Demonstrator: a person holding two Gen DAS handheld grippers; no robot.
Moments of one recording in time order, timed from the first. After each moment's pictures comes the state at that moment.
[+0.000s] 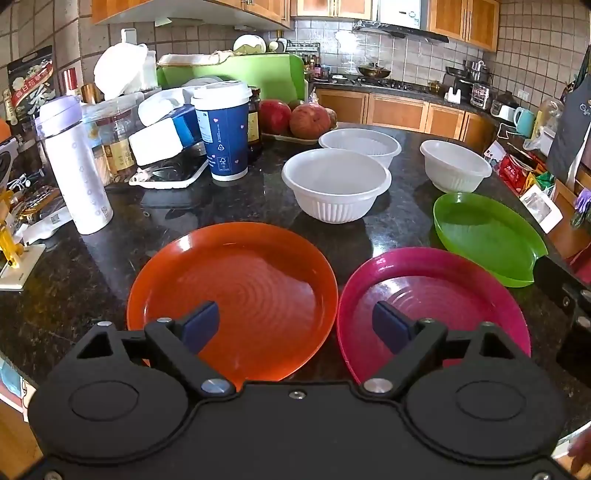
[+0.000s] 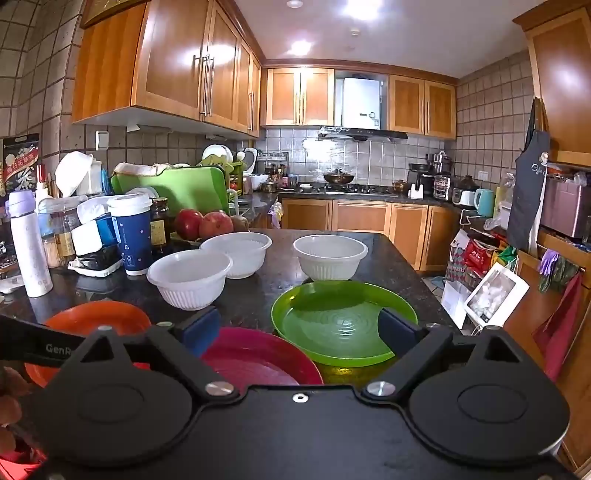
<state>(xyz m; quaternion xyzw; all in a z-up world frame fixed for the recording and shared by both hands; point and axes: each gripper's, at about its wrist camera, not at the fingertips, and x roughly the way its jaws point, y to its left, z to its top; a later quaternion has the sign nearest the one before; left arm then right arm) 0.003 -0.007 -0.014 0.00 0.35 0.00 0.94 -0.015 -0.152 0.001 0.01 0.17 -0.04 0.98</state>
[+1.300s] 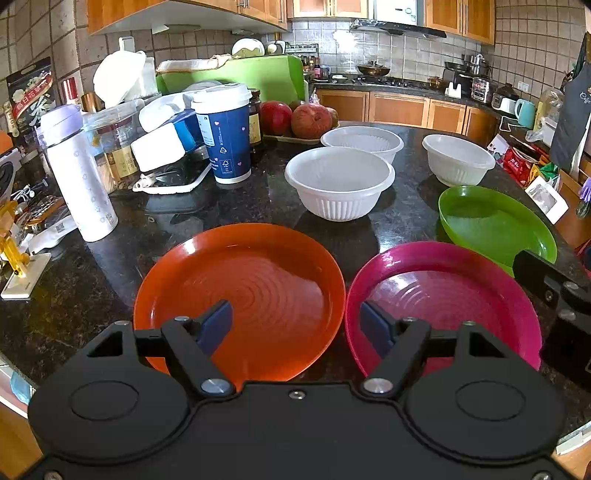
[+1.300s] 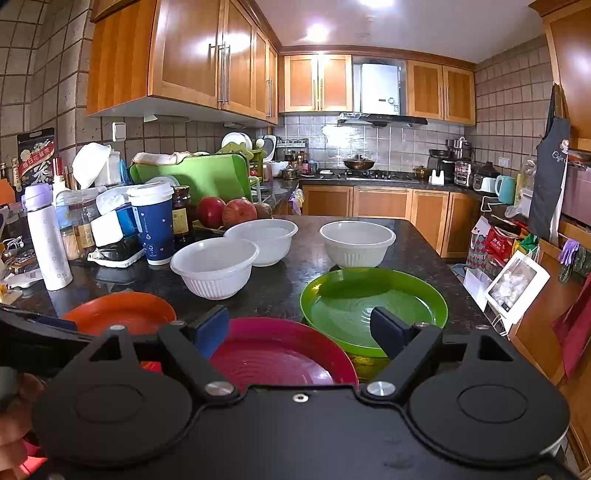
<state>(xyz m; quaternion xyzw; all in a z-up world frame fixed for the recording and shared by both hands) 0.003 -0.007 -0.004 0.02 0.35 0.00 0.94 -0.009 -0.150 0.000 0.02 0.20 0.00 0.98</state>
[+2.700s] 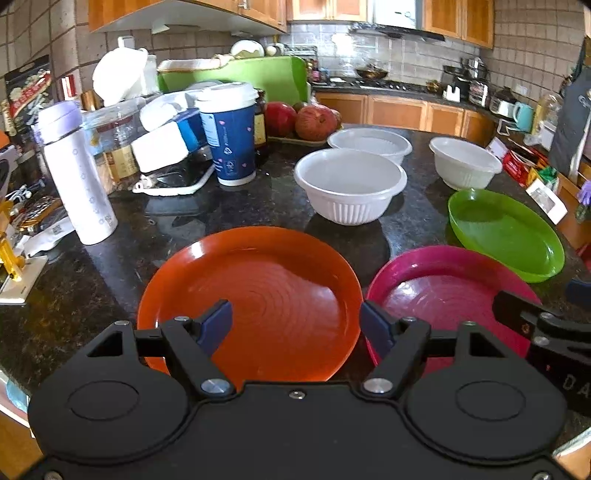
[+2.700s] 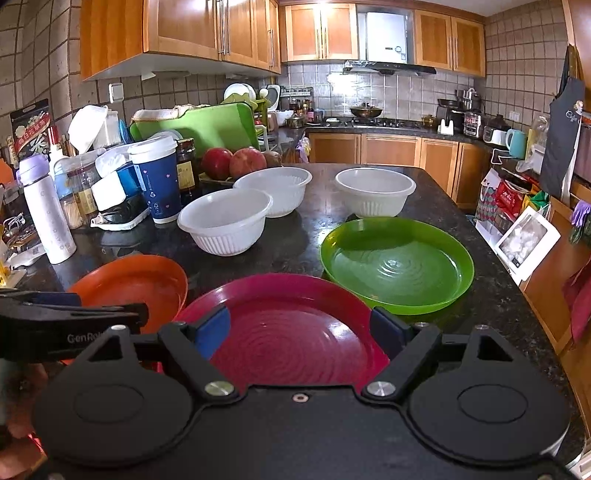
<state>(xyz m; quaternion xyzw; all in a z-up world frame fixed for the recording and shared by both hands) 0.013 0.010 -0.009 0.02 0.35 -0.01 0.94 0.012 -0.136 -0.008 0.04 0.29 0.01 0.96</state>
